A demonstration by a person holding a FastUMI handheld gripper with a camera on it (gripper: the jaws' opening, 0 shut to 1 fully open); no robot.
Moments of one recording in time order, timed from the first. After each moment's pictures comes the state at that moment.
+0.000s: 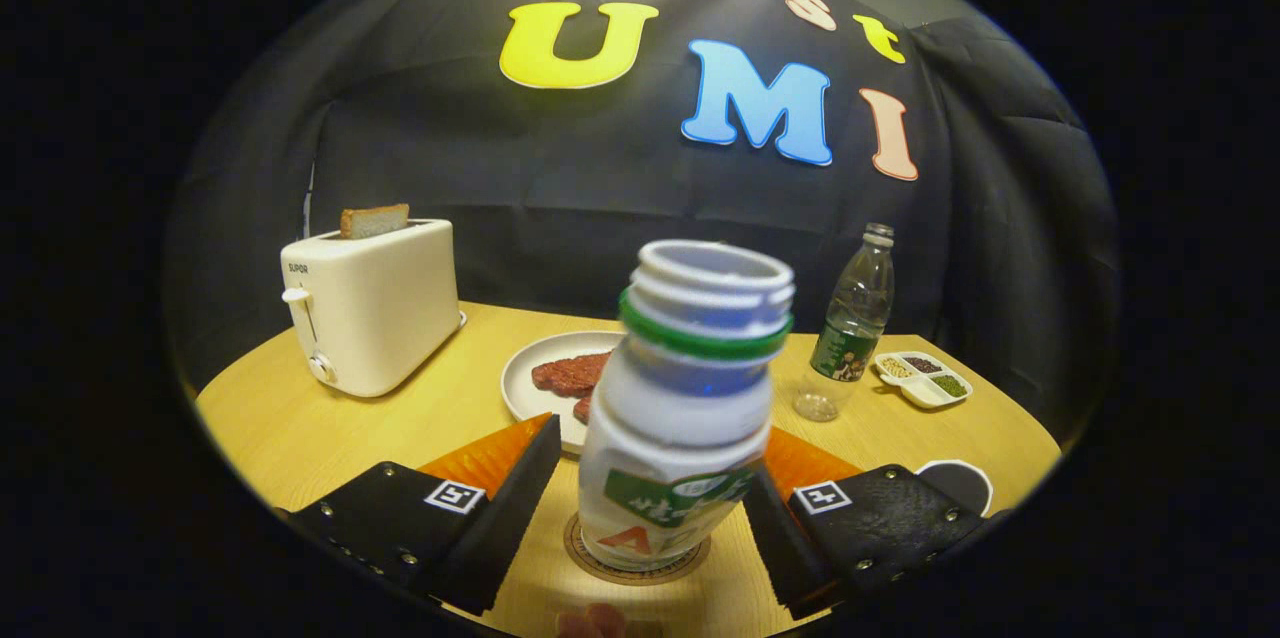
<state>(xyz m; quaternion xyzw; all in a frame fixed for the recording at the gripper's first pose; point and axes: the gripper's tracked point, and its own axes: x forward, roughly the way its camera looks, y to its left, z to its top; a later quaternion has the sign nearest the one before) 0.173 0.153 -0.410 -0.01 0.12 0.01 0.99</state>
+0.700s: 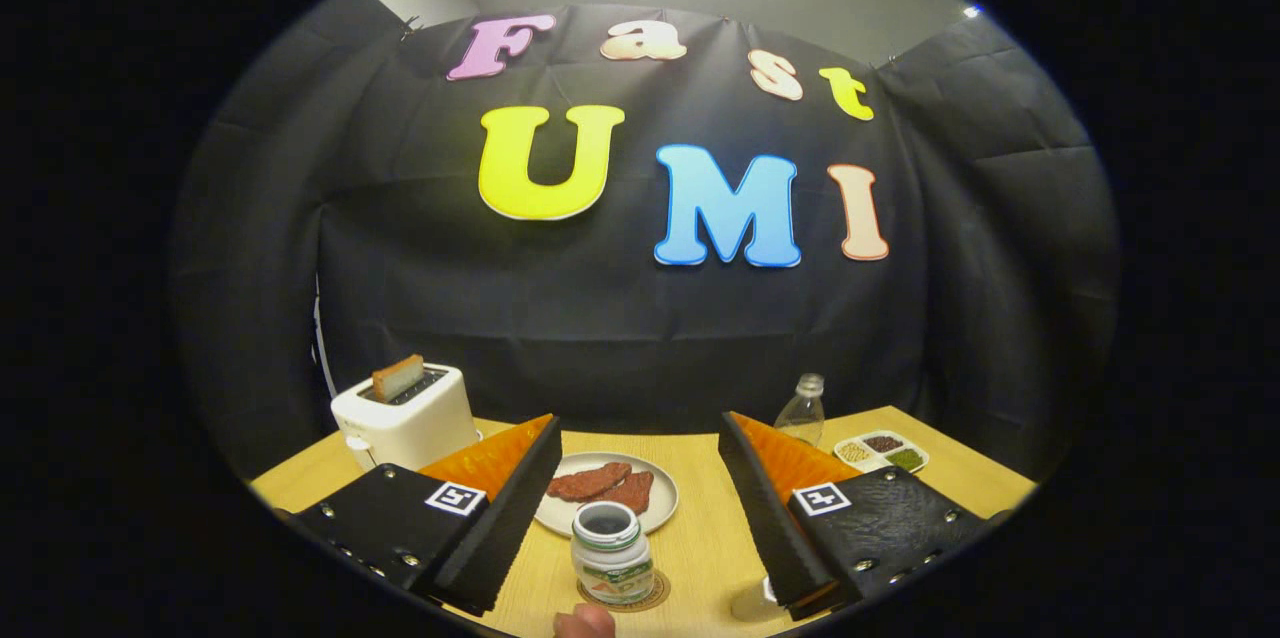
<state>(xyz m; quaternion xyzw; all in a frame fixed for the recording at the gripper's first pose) 0.137 0.113 -0.226 0.03 0.02 0.01 1.00</state>
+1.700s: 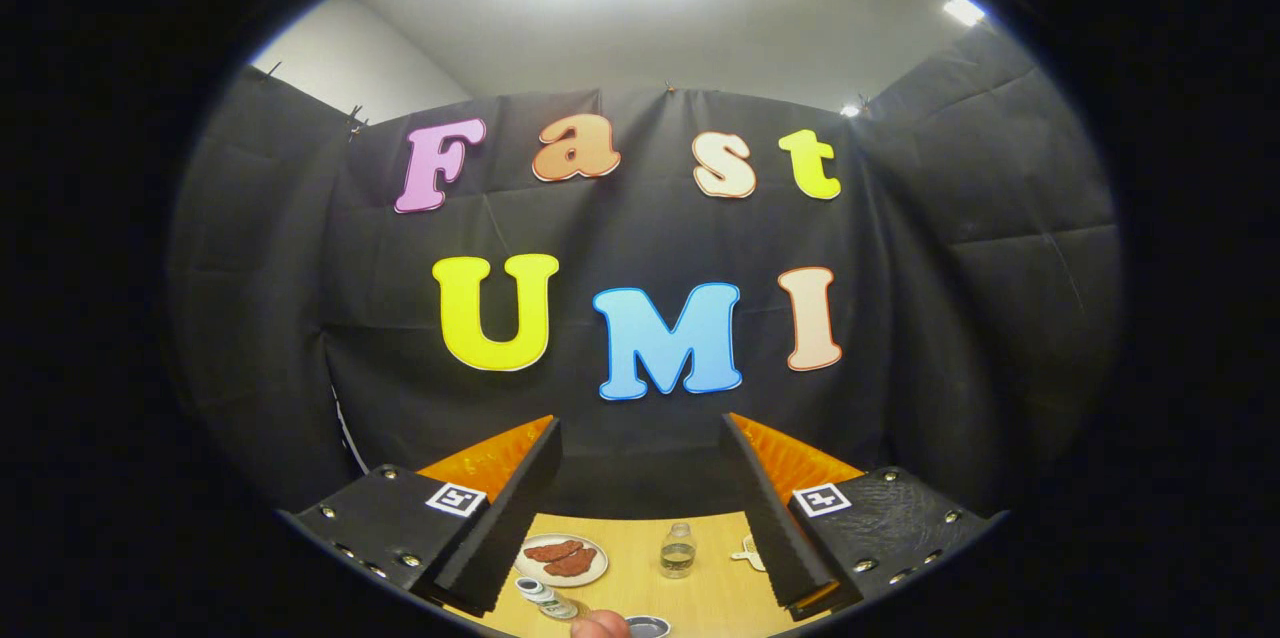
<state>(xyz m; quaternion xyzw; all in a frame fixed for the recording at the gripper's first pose) 0.084 -0.073 0.015 0.07 -0.01 0.02 1.00</state>
